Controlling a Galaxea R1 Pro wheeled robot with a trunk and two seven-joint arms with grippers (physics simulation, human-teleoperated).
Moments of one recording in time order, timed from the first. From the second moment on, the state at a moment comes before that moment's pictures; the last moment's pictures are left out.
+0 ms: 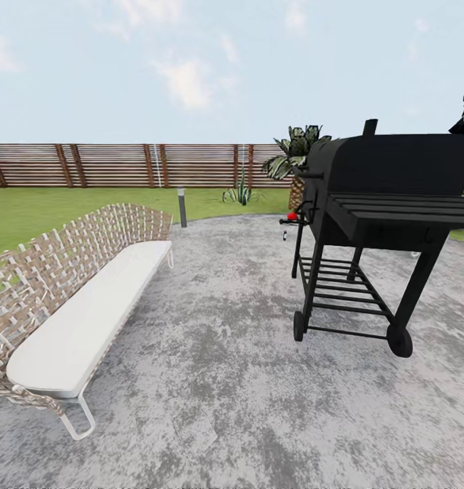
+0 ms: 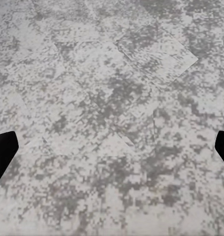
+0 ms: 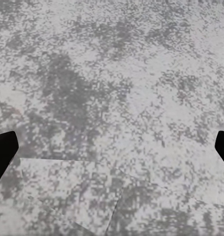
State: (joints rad) left arm -0.19 0.03 0.01 -0.30 -0.03 -0.36 0.05; right arm -0.05 -0.09 0.01 -0.52 0.00 -0.31 0.00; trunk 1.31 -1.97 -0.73
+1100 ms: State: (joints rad) left arm -0.19 0.03 0.00 -0.28 -0.04 -0.36 0.05; right arm -0.05 -0.09 0.01 -0.52 0.00 -0.31 0.00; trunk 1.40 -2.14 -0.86
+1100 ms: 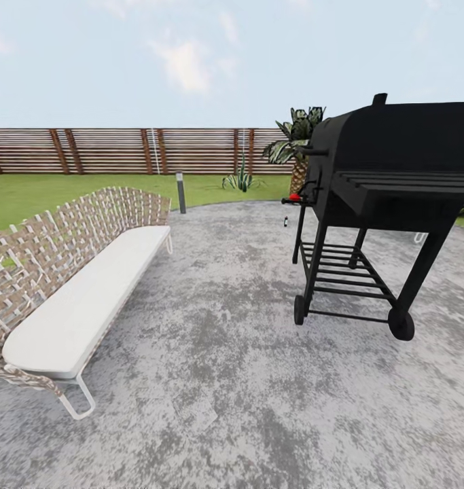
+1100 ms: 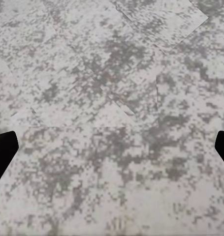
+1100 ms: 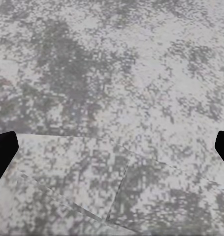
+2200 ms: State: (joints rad) left arm -0.19 0.03 0.01 -0.28 -0.04 -0.36 0.05; right arm -0.05 -0.09 0.01 -0.50 0.01 -0.31 0.00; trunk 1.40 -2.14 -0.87
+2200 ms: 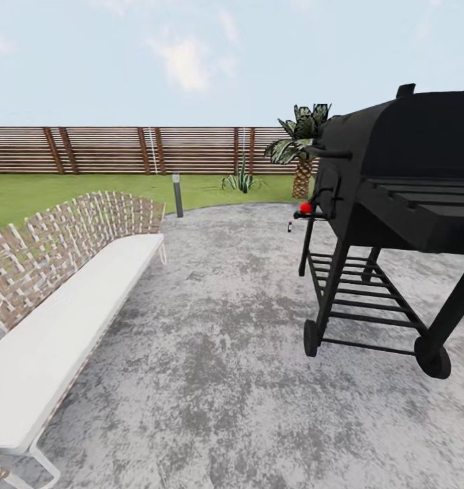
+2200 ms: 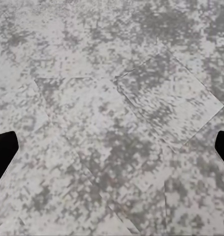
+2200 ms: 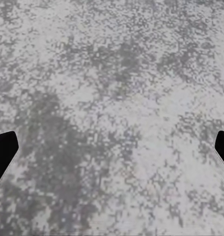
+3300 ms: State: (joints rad) left arm -0.19 0.03 0.00 -0.28 -0.04 -0.36 0.05; right arm -0.05 -0.09 0.01 -0.50 0.01 -0.31 0.00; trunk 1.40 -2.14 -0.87
